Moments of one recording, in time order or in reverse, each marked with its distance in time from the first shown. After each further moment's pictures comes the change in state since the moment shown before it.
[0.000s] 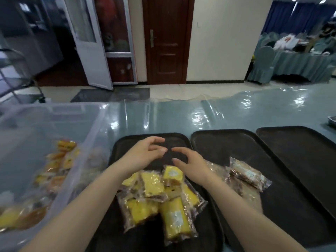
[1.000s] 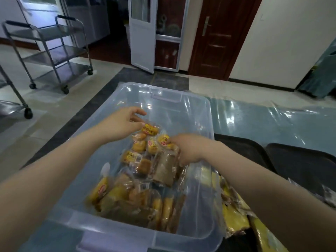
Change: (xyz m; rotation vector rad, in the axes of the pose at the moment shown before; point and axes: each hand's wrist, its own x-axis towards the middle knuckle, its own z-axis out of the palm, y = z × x) left_hand -0.083 -0.154 -0.336 0.257 0.277 -0.077; right_hand 0.117 -0.258 0.228 -0.871 -0.686 -0.246
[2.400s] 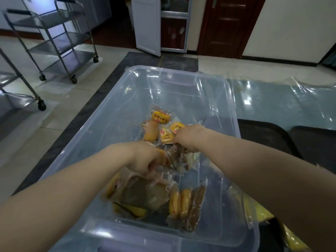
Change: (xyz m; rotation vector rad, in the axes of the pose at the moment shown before) left_hand -0.007 -0.032 0.056 0.836 -0.785 0.132; right_hand 0.065 -0.015 0.026 -0.450 -0.146 -0.105
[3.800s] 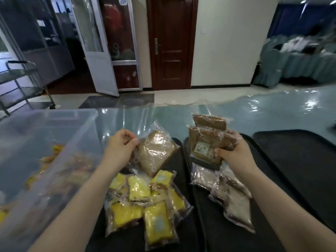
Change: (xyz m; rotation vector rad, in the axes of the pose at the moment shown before) left_hand 0.114 0.346 -0.094 -1.091 1.154 -0.114; right_hand -0.379 0.230 0.312 1.781 1.236 0.561
